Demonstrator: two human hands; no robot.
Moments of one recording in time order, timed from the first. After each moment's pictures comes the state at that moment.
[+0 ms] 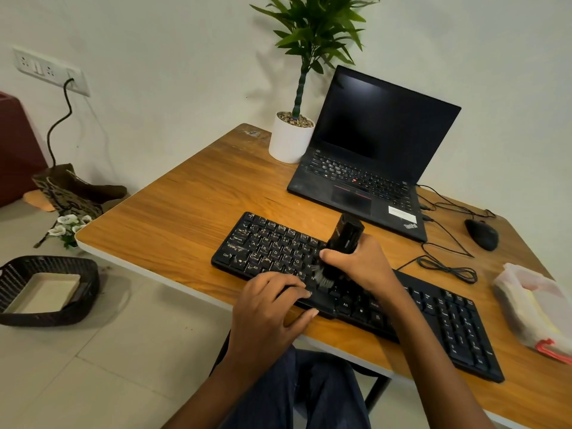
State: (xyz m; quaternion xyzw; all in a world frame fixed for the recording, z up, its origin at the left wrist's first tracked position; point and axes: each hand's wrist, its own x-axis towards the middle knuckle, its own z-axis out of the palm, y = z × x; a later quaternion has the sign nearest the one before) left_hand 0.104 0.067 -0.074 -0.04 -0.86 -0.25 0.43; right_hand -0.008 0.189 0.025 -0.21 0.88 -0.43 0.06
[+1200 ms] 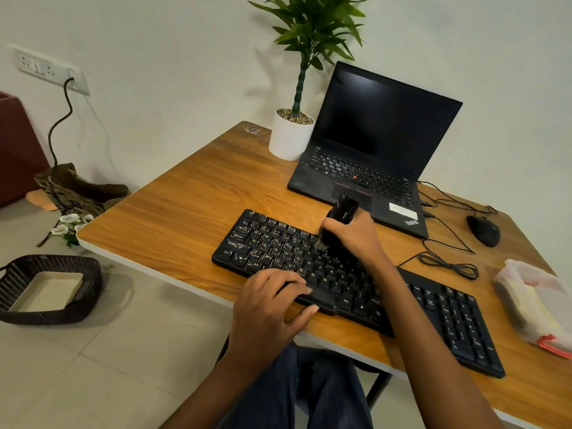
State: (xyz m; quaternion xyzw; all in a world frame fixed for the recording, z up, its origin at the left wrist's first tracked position) left_hand 0.106 0.067 -0.071 -0.04 -0.86 -0.25 0.43; right_hand -0.045 0.169 0.025 -0.18 0.86 -0.47 0.02
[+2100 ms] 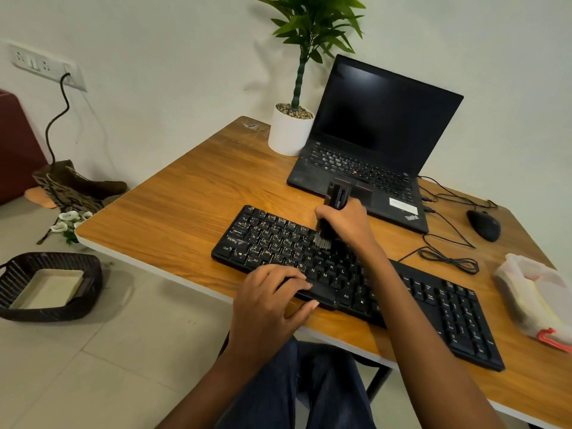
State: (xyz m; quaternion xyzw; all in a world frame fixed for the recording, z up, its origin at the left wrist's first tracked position) left_hand 0.106 0.067 -0.071 -0.04 -0.86 -0.25 0.44; right_hand -0.049 0.152 0.029 -0.16 0.88 -0.44 0.03
